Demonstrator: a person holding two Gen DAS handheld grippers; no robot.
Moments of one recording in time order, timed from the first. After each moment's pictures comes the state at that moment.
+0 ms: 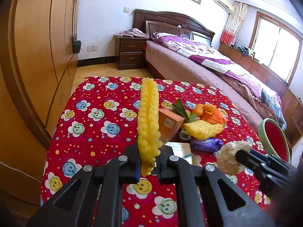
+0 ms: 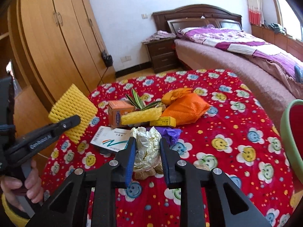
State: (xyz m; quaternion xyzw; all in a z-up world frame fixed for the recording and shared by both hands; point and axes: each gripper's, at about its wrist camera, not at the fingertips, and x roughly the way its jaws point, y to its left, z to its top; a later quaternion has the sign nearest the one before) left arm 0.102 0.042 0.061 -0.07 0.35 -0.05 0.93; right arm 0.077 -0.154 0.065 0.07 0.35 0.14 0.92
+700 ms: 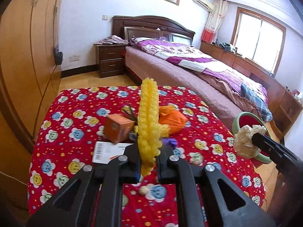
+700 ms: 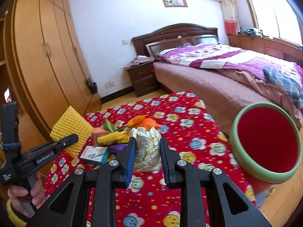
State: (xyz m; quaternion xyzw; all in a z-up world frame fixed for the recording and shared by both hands) left arm 0.076 -0.032 0.092 -0.04 0.33 -0.12 0.94; right arm 0.021 -0.246 0.112 0.11 0.28 0.07 0.95
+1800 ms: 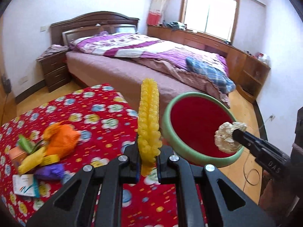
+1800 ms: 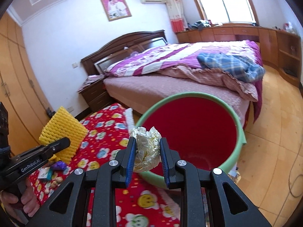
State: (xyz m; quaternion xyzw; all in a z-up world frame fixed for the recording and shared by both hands) left arm 0.087 -0.246 0.088 0.05 0.34 -0.30 0.89; right arm -0.024 -0.422 0.081 0.19 0.27 -0.10 0.94
